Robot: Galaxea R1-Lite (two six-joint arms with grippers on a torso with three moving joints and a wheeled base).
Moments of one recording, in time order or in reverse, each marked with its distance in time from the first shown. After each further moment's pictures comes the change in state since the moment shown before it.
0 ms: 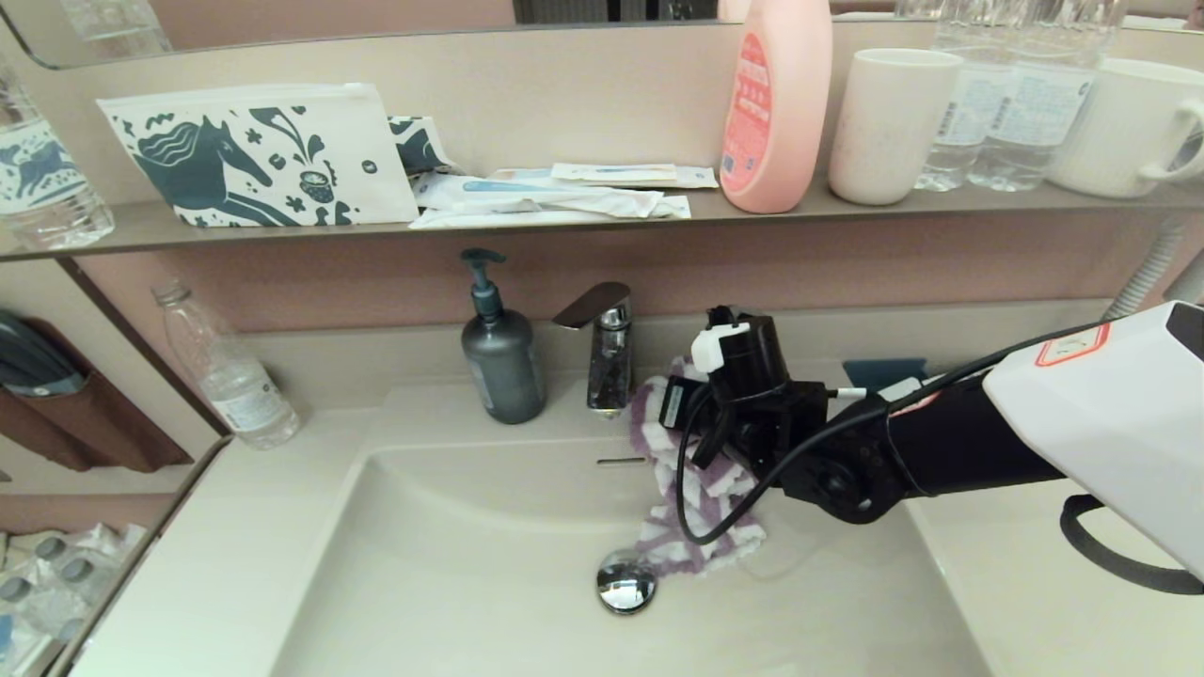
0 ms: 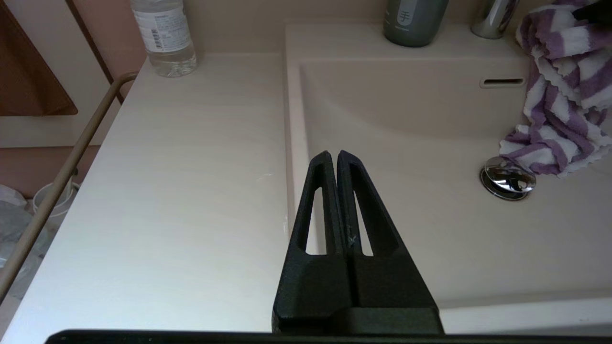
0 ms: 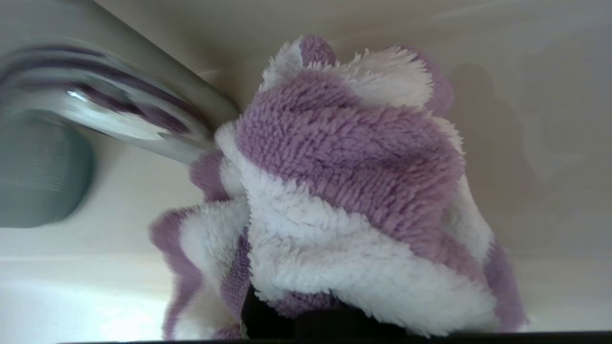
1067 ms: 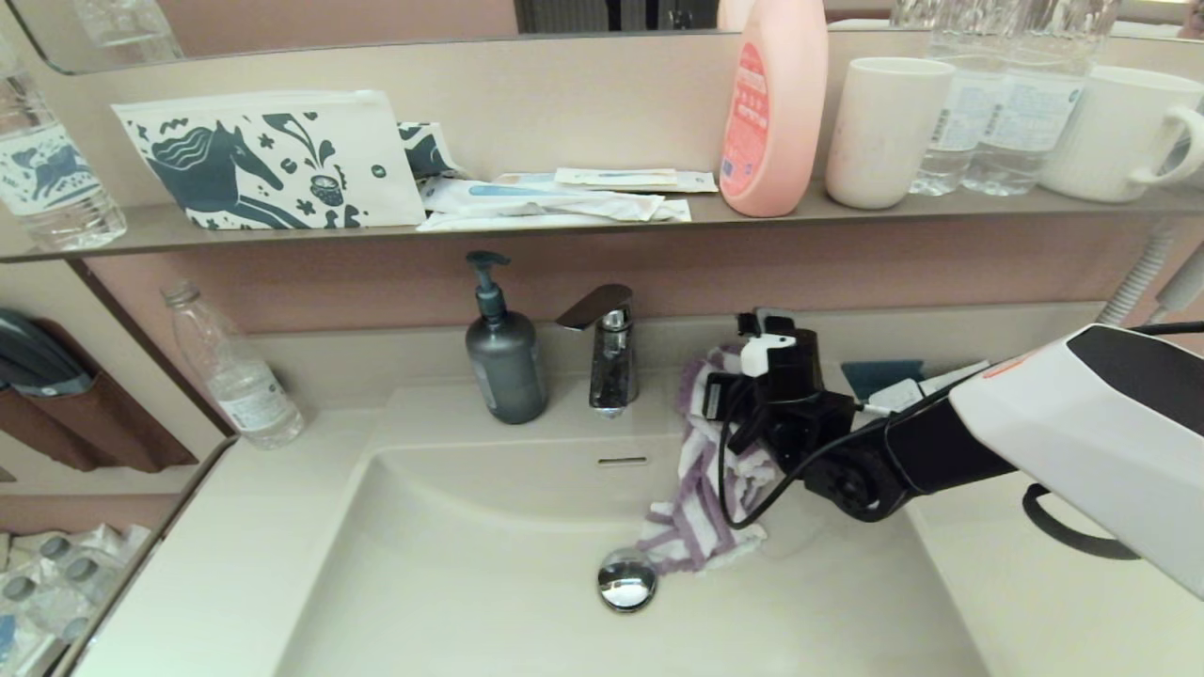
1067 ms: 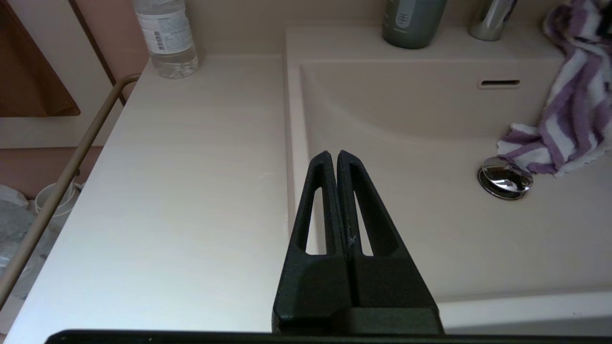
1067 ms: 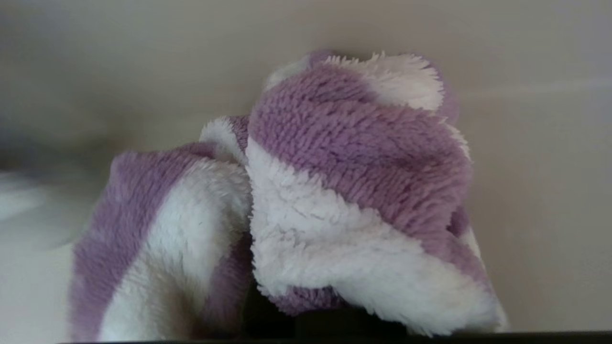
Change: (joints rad) left arm 0.000 0.000 0.000 0.000 0.000 0.000; right arm -0.184 0.125 0.125 -0.265 -0.018 -0.250
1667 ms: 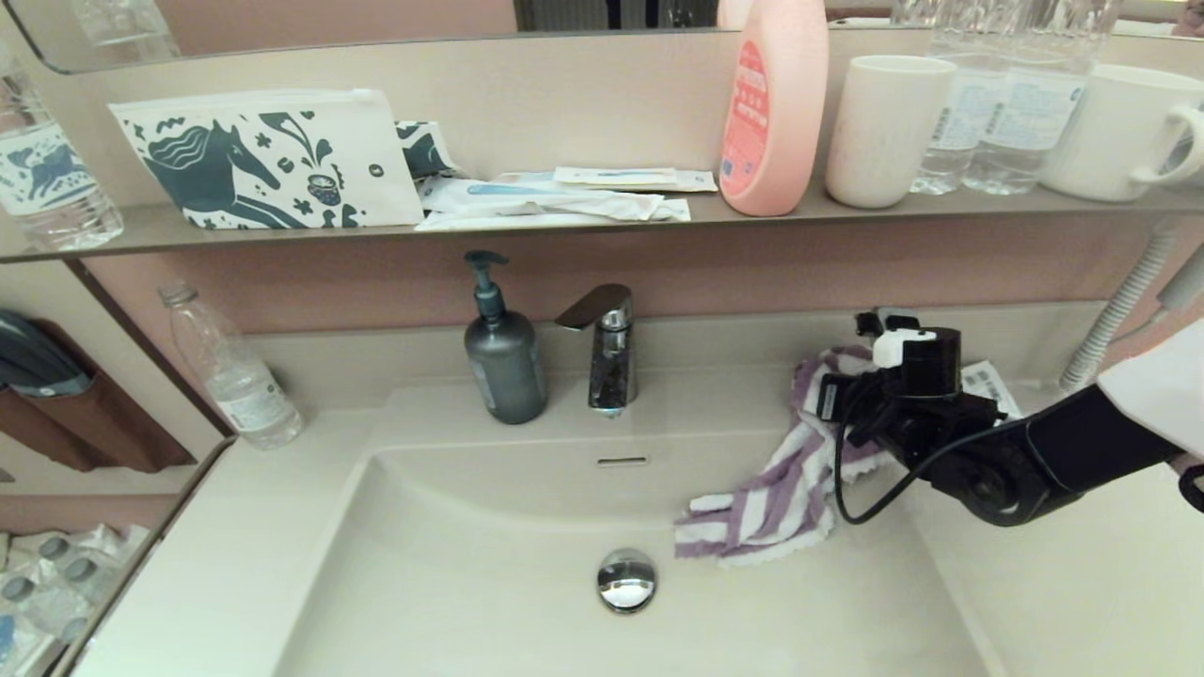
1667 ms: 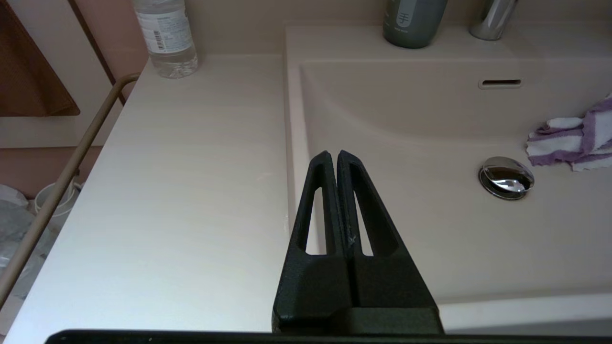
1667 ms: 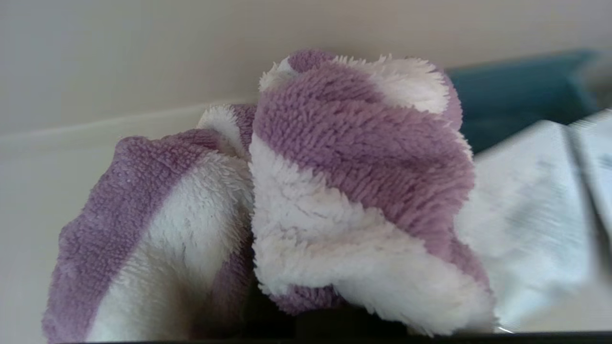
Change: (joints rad) left arm 0.000 0.000 0.000 0.000 0.000 0.000; right arm -0.207 -0.162 0.282 -0.081 0.045 -0.083
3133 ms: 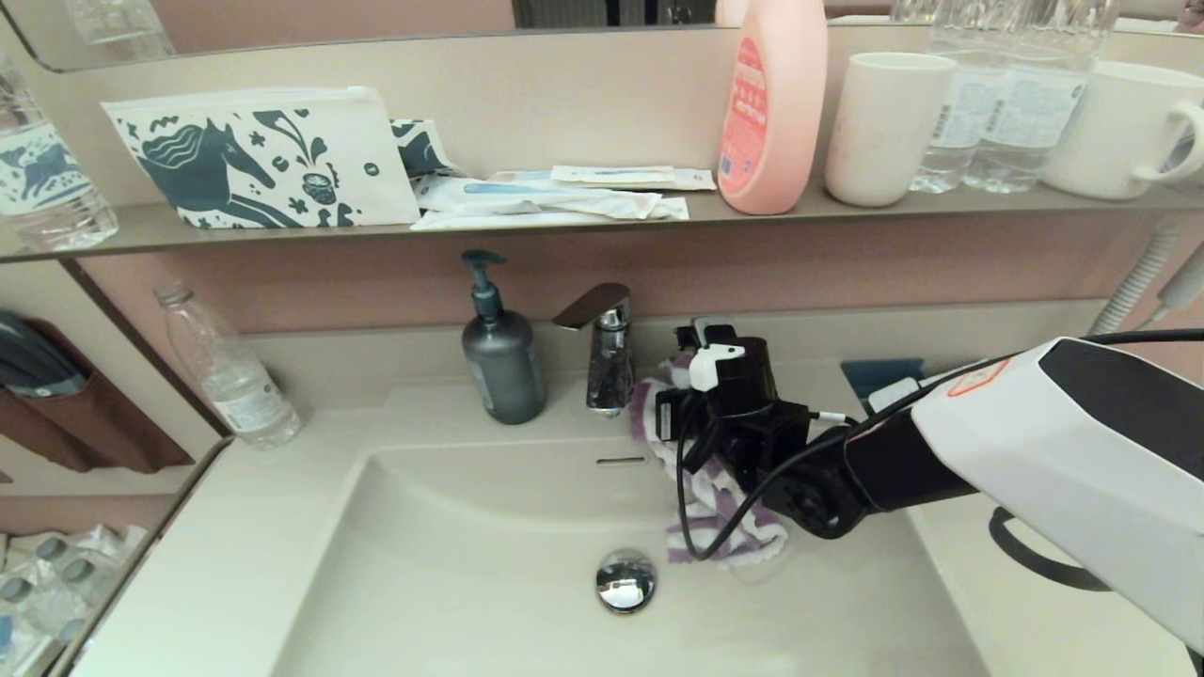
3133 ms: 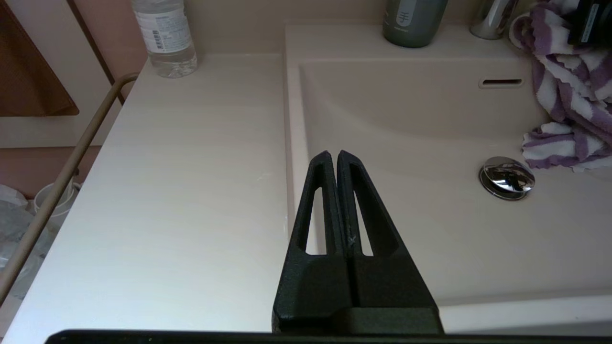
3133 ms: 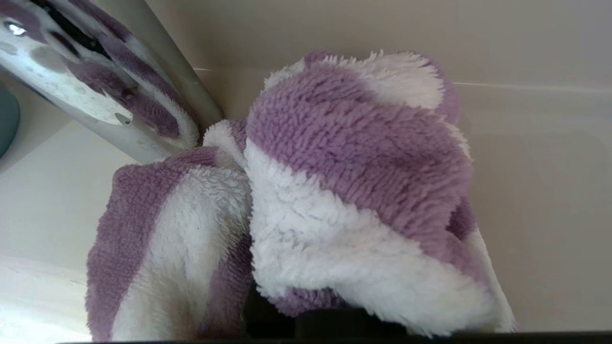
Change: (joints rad) left arm 0.000 0.000 0.000 0.000 0.001 0.000; right arm 0.347 0.173 -0.375 0.155 -0.005 0.005
